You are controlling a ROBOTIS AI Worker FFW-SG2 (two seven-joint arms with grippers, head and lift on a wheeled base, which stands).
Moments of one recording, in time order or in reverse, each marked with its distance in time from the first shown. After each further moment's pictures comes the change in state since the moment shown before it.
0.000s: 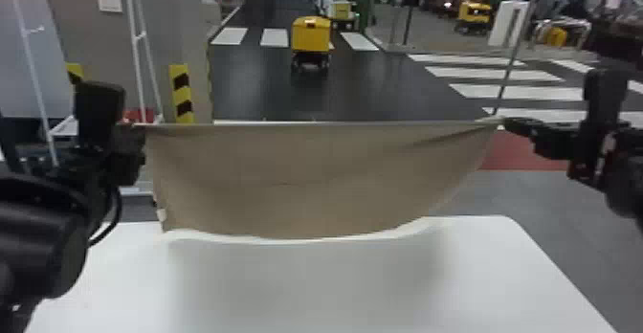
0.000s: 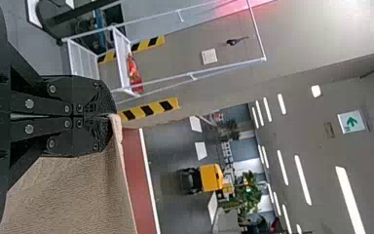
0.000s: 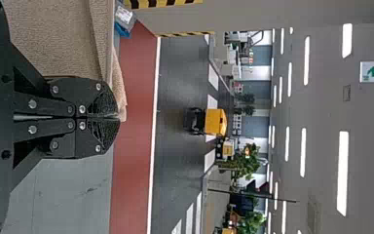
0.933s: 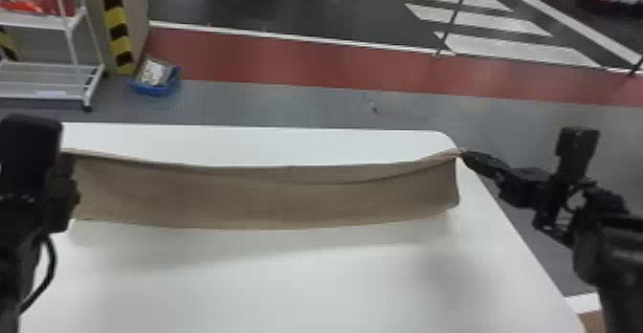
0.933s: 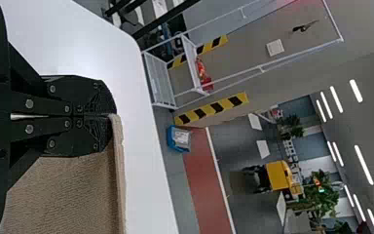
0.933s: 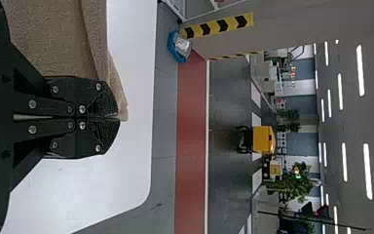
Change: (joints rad) left arm 0.509 -0.070 -0.007 -0.375 -0.148 0.133 0.087; right arm 0.649 0.022 -0.248 -0.447 -0.087 0.056 0.162
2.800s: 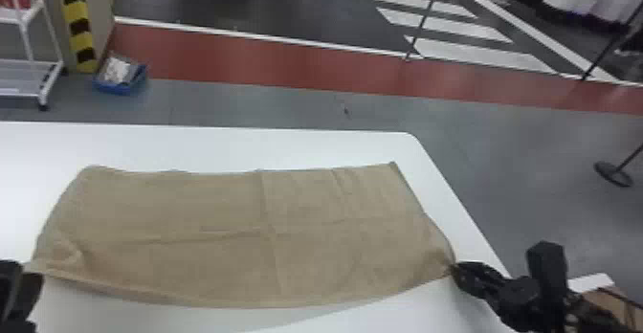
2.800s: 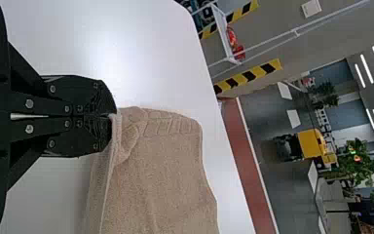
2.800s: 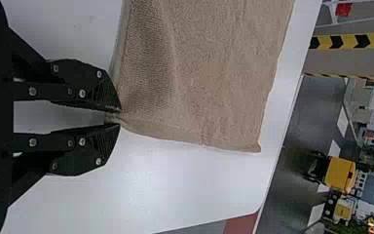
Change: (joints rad) left arm 0.472 0.009 -0.067 -0.342 -0.067 0.037 -0.005; right arm 0.582 -0.096 -0.041 -0.081 0.049 -0.283 0.014
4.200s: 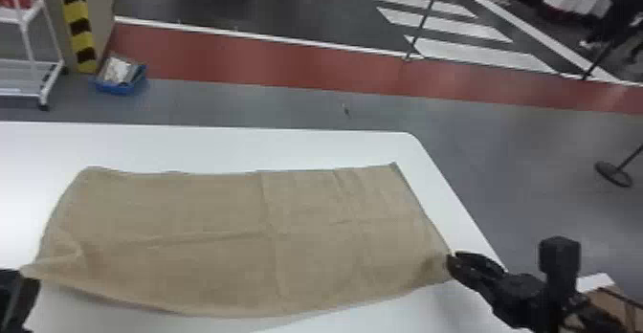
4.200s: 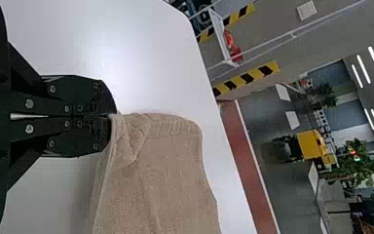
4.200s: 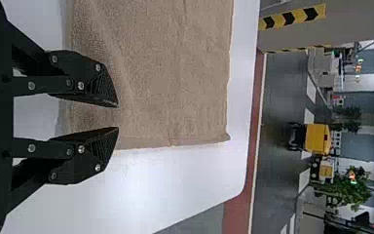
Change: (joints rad) left arm 0.031 0.003 -0.012 -0.028 -0.033 -0.002 0.003; right arm 0.025 0.127 -0.061 -0.200 -0.121 0.142 -0.082
